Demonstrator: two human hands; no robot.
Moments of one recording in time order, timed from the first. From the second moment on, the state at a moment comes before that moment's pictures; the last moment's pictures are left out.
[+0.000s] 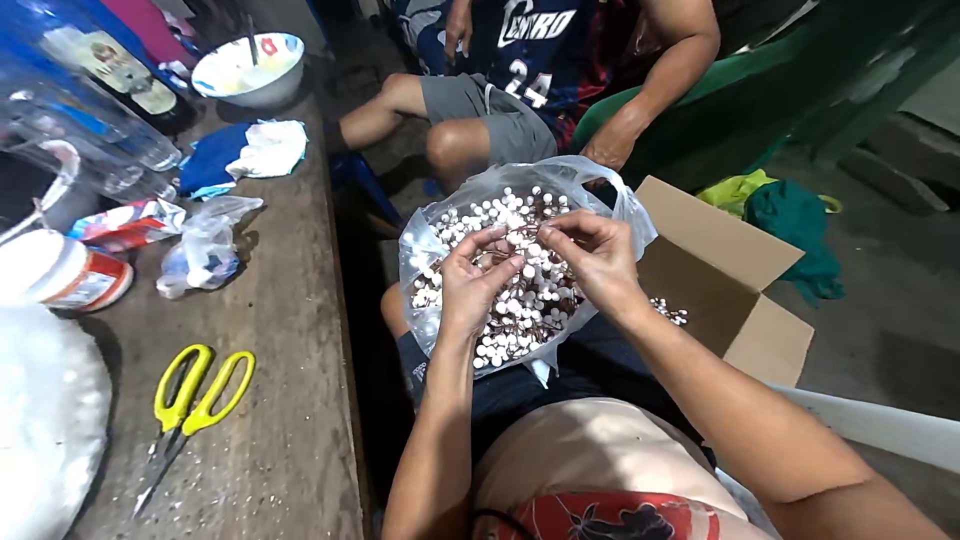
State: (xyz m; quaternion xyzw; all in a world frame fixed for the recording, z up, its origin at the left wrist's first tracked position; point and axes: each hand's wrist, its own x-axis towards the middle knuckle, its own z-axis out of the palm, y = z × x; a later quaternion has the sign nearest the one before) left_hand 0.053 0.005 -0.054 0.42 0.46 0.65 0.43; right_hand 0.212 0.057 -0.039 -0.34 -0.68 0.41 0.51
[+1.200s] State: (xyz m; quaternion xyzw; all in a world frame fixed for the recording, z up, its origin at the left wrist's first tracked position) left_hand 0.071 0.003 -0.043 0.34 0.46 0.73 0.38; right_hand 0.277 0.028 -0.027 -0.38 -0.77 0.23 0.45
